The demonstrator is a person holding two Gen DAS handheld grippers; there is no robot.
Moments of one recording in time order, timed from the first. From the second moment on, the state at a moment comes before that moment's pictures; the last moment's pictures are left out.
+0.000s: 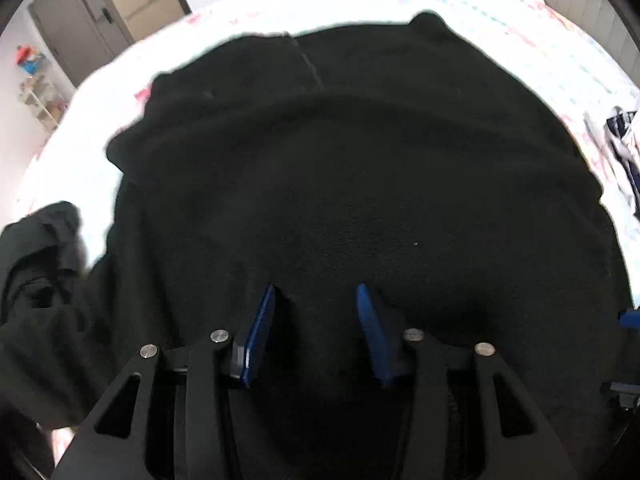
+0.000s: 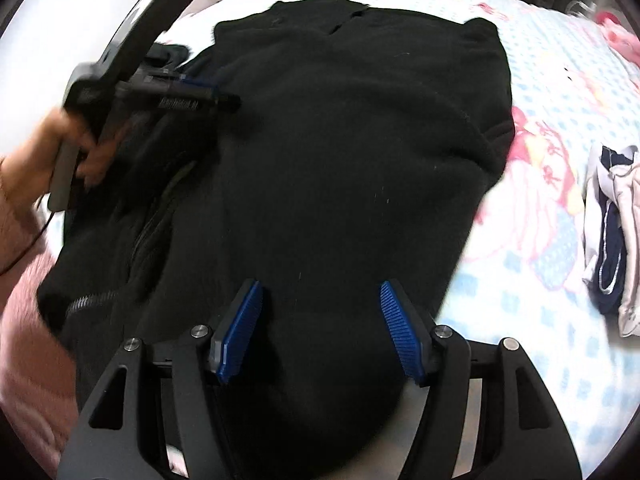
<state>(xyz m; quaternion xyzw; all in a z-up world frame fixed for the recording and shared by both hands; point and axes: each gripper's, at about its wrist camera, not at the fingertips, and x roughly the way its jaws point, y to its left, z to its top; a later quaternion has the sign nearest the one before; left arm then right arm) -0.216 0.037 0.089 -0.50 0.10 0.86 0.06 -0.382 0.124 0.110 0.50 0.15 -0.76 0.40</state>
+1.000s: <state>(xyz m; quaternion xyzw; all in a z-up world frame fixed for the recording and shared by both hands) -0.134 0.081 0.078 -0.53 0.13 0.82 0.15 -0.371 0.145 0.116 0.51 0.21 -0.71 0.44</state>
